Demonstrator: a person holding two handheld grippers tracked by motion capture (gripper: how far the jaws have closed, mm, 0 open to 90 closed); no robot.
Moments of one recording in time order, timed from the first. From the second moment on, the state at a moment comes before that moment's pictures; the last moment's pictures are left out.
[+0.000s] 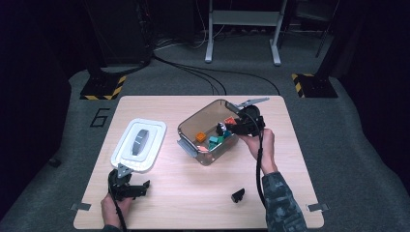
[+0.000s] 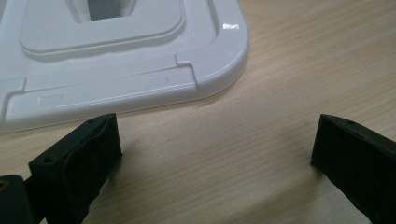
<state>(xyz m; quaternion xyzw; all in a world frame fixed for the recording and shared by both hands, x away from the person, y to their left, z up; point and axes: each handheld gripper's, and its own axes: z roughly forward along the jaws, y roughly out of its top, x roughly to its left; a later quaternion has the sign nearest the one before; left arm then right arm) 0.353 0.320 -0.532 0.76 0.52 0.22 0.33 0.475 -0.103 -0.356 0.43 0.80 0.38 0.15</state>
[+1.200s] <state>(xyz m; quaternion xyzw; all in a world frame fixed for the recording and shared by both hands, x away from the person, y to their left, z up) 0.353 0.320 -0.532 0.76 0.52 0.22 0.33 0.461 -0.069 -0.379 0.41 0.83 0.35 0.12</state>
